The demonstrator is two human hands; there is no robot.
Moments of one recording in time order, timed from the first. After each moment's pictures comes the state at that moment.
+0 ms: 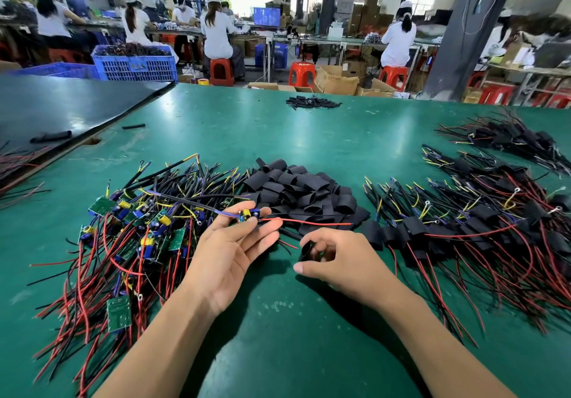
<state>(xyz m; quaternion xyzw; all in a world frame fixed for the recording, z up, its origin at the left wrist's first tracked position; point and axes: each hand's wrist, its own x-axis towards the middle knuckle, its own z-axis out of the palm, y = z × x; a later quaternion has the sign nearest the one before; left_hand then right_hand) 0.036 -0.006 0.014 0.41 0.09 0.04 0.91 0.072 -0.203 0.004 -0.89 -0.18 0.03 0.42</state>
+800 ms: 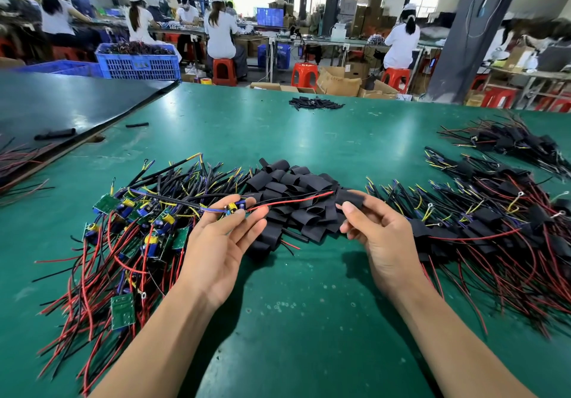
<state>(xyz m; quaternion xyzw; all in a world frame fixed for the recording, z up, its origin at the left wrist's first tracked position) 0.039 0.004 0.014 0.38 0.10 0.12 0.91 0.087 -0.215 0.011 -0.61 -0.07 -0.07 0.79</state>
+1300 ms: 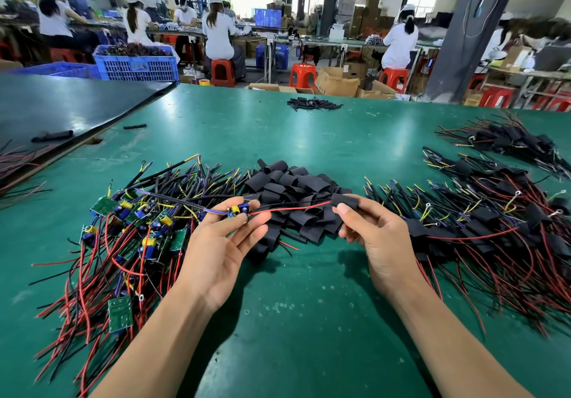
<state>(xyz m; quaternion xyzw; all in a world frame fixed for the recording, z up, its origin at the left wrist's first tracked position) 0.037 0.003 0.015 0.40 0.09 0.09 0.91 0.087 -0.216 0.010 -0.63 -0.07 -0.08 0.77</state>
